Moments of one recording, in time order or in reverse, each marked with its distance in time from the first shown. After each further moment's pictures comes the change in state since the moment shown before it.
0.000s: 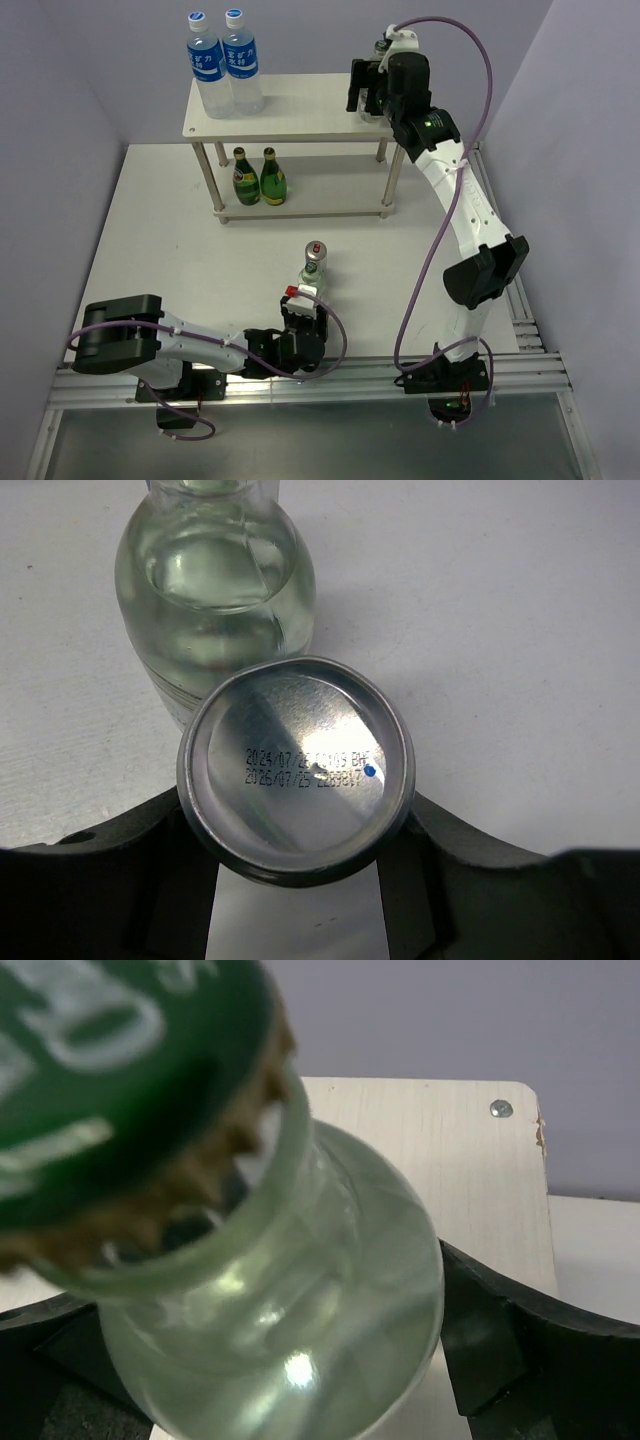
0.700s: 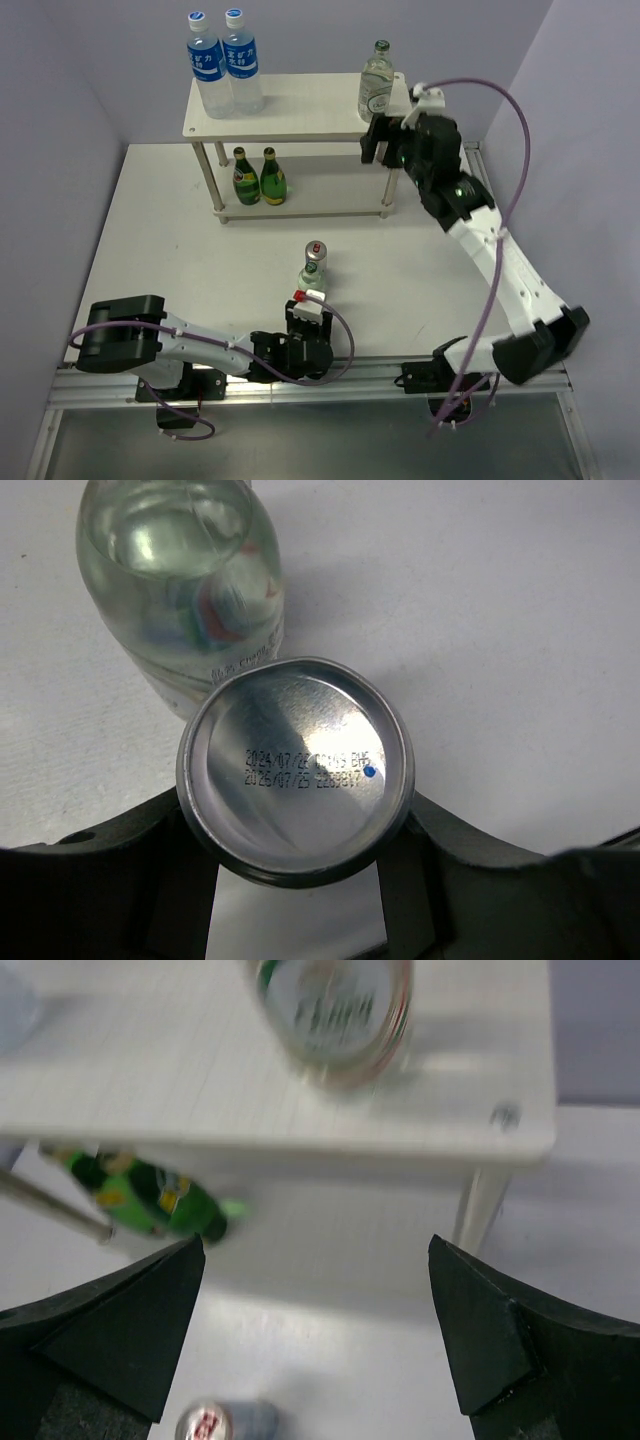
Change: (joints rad) left arm -0.042 0.024 0.066 -0.126 -0.021 -0.038; right arm 0.030 -0.470 -0.612 0.149 -0.031 0.083
